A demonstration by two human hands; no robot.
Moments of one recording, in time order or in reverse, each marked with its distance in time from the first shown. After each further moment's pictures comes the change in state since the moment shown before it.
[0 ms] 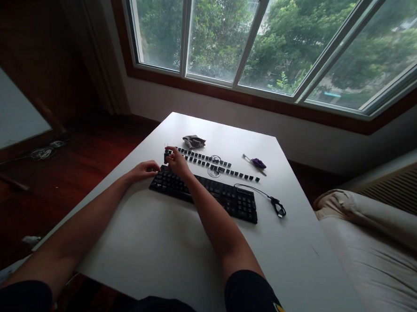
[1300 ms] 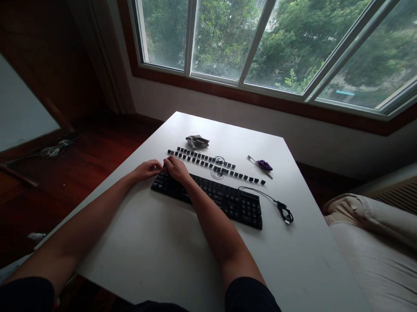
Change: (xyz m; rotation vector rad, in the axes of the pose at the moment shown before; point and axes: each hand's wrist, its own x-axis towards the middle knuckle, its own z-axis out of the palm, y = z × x) left_hand 0.009 -0.011 0.005 0.116 0.066 0.064; right_hand -0.008 0.000 0.010 -0.330 -0.050 0.040
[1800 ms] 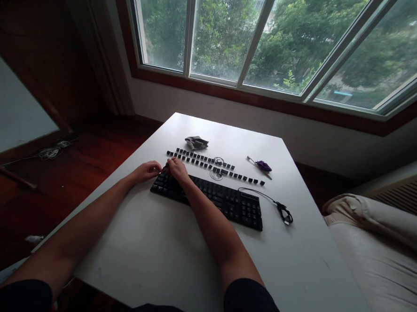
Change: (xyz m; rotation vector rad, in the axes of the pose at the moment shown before) left_hand 0.001 0.007 -0.003 0.027 -0.025 0.038; right_hand 0.009 0.012 0.006 0.310 0.054 0.270
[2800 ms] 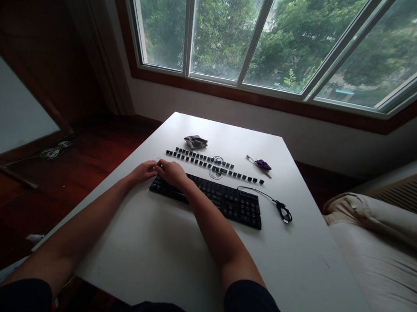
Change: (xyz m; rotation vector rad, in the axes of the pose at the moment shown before) left_hand -0.004 0.004 0.001 0.102 0.040 -0.020; right_hand -0.040 -0.043 -0.004 -0.736 -0.130 -0.426
